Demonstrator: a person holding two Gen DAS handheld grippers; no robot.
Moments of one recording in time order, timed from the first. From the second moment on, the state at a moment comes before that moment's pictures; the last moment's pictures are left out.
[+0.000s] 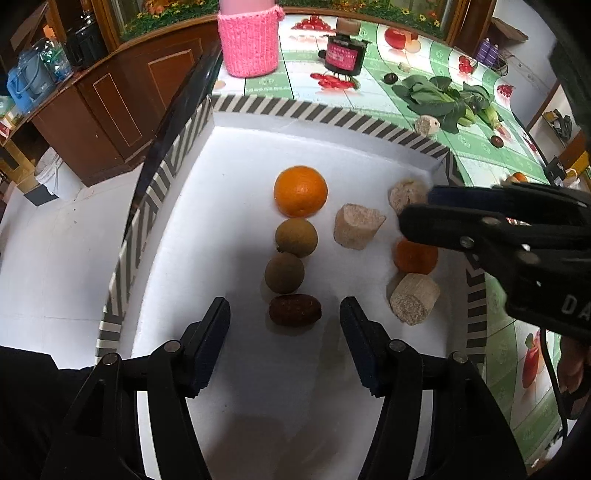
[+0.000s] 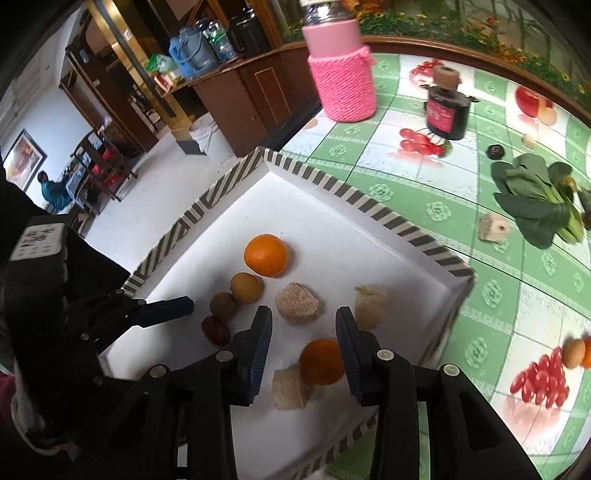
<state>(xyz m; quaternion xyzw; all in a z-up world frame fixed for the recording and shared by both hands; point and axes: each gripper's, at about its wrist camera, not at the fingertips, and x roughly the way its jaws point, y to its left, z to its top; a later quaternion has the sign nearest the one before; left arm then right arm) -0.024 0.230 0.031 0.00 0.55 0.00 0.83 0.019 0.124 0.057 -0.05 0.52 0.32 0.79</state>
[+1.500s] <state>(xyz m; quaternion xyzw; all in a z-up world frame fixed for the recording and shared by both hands) 0.069 0.008 0.045 0.05 0.53 -0.16 0.83 0.081 -0.142 0.035 0.03 0.52 0.14 0.84</state>
